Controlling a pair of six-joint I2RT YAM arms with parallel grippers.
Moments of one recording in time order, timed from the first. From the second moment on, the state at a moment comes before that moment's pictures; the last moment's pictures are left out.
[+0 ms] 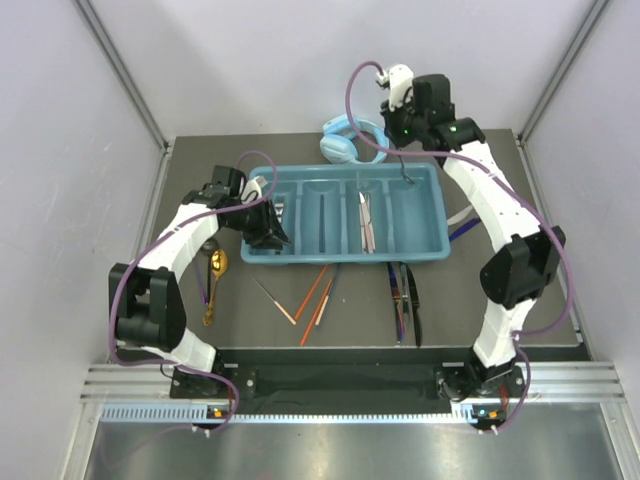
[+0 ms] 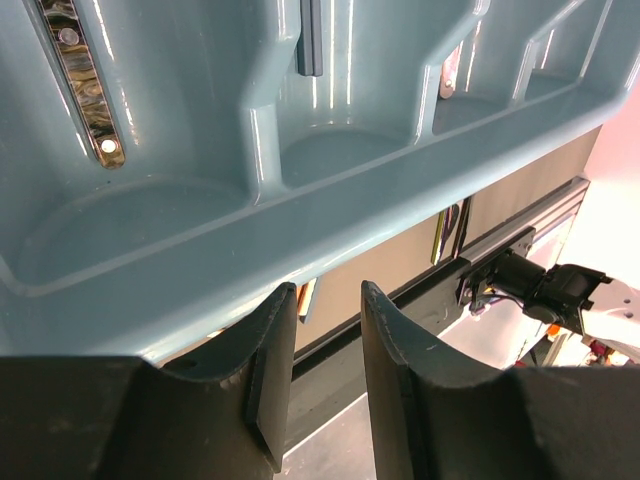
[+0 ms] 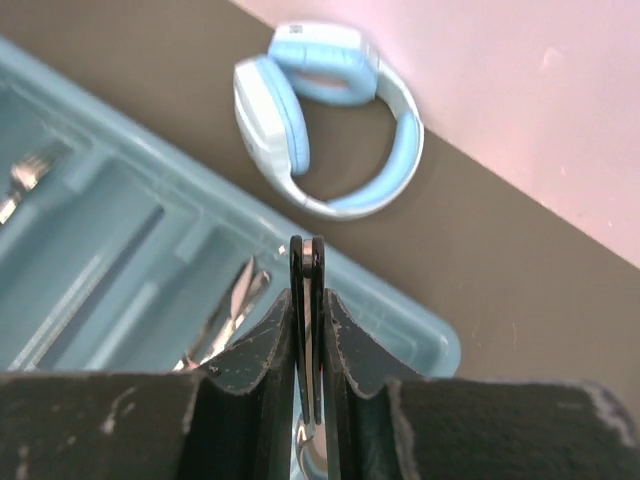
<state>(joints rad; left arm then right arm) -0.17 1.55 1.18 -0.73 0.60 -0.42 0.37 1.84 1.92 -0.57 -0.09 -0.24</state>
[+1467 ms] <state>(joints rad) -0.17 1.50 1.17 -0.73 0.55 -0.42 0.24 2.02 1.78 -0.77 -0.16 0.10</state>
